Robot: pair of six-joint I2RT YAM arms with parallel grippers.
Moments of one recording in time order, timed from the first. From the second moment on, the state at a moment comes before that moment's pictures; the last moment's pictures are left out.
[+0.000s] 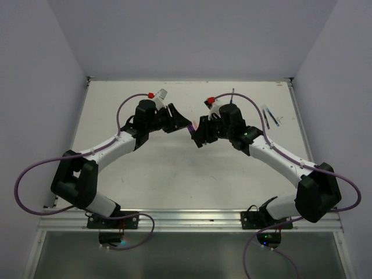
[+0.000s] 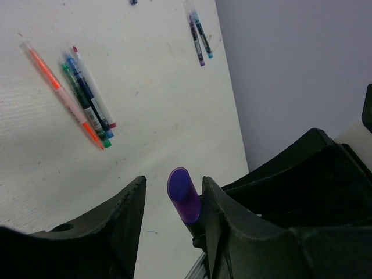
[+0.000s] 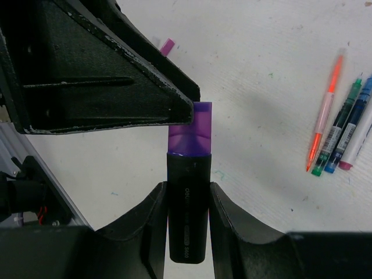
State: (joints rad) left arm -0.47 1.50 0.95 0.17 0.44 -0.86; right arm 0.59 1.38 1.01 -0.18 -0.30 0.37
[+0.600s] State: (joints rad) left arm -0.49 1.54 0.94 0.25 0.50 -0.93; right arm 0.60 1.39 1.01 -0.16 -0.31 0.38
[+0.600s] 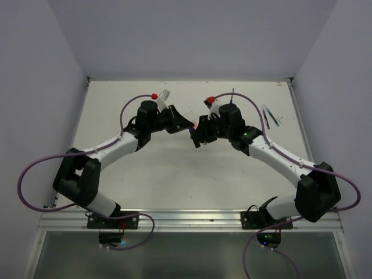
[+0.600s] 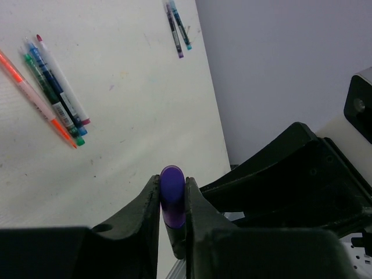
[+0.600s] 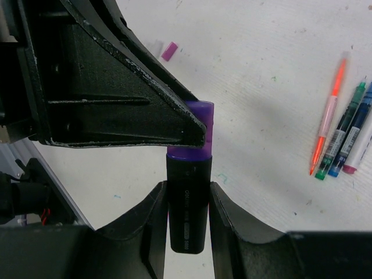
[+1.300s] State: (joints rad) left arm -0.49 1.54 0.92 0.27 0.48 -0.99; right arm 0.62 1.42 1.01 -0.16 -0.27 0.38
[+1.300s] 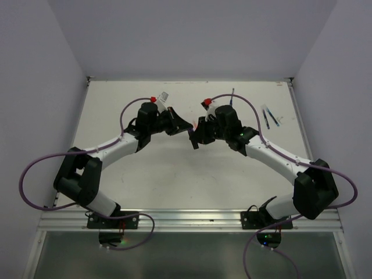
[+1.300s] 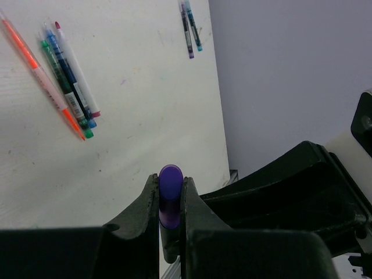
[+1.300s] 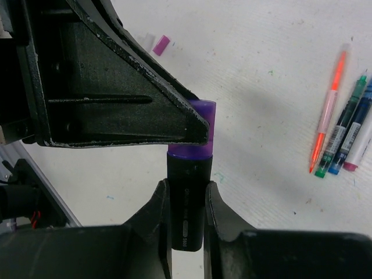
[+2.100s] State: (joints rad) left arm -0.31 1.64 1.08 0.09 0.41 -0.78; right arm 0.73 1.34 0.91 -0.37 -0.03 0.41
